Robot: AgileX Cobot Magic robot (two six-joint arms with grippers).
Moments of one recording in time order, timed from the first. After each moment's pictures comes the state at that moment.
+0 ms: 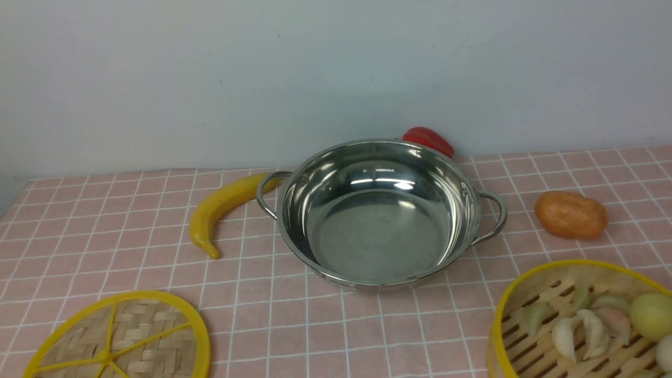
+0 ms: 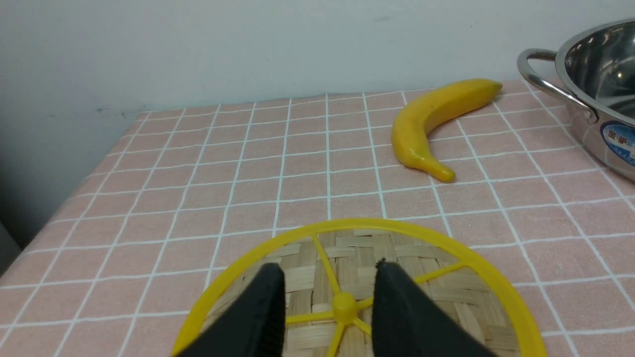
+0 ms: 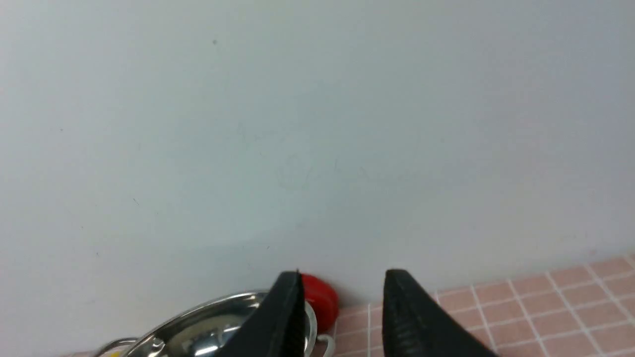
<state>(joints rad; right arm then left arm) 0.10 0.00 -0.28 0.03 0.36 0.36 0.11 0.00 0.01 -0.04 0.33 0.13</state>
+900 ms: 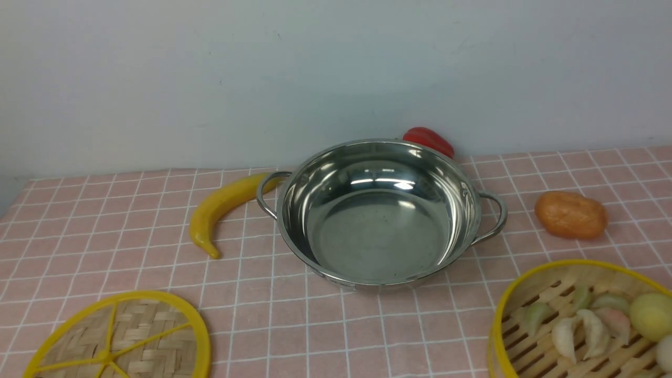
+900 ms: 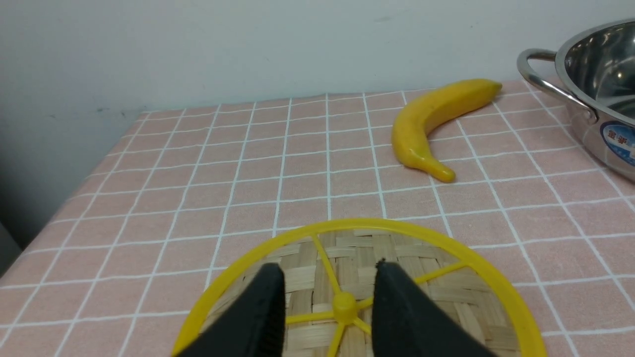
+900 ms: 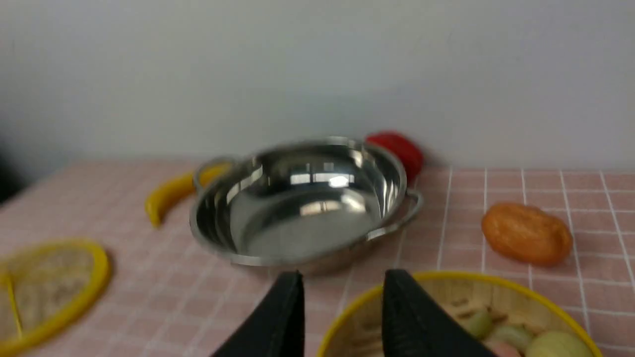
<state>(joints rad) 0.10 0.15 -0.62 0.40 0.98 -0.10 0.11 0.00 0.01 -0.04 0.33 0.13</state>
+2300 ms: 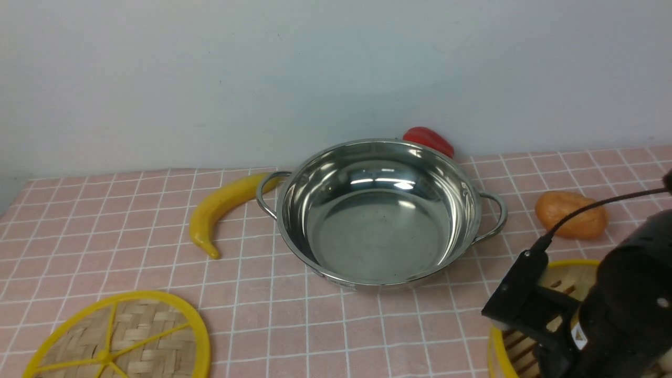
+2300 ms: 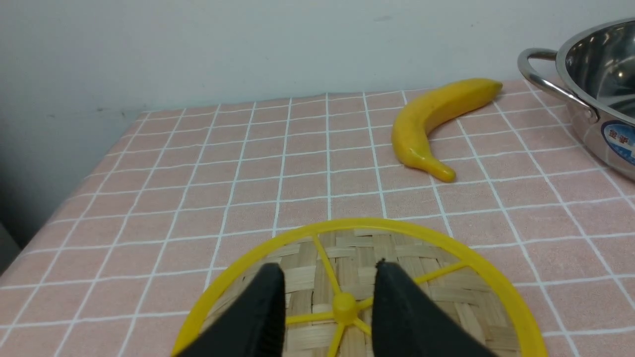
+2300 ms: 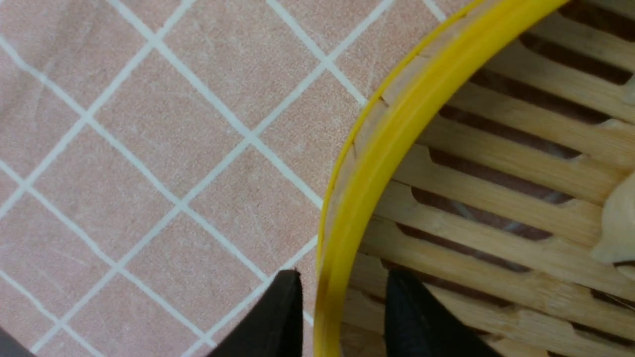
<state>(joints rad) 0.64 1.49 -0.81 0.03 0.99 -0.14 0.11 0.00 0.01 -0.04 0.33 0.13</state>
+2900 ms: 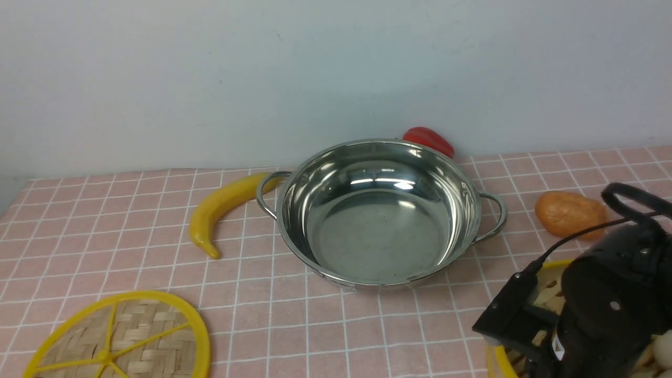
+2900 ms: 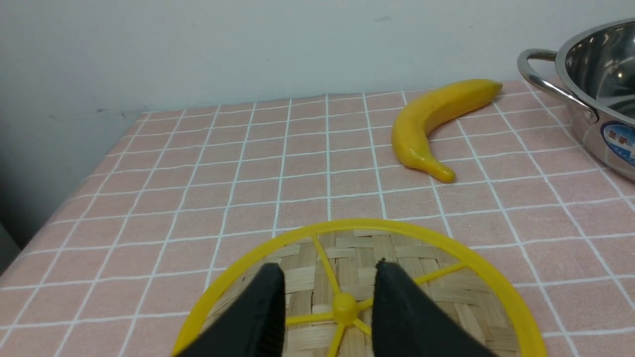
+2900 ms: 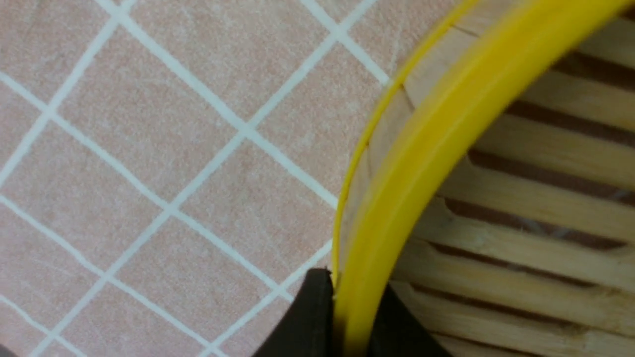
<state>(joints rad) 0.64 1.59 -0.81 0.05 1.00 -0.12 0.11 0.00 0.01 -0.04 0.33 0.13</state>
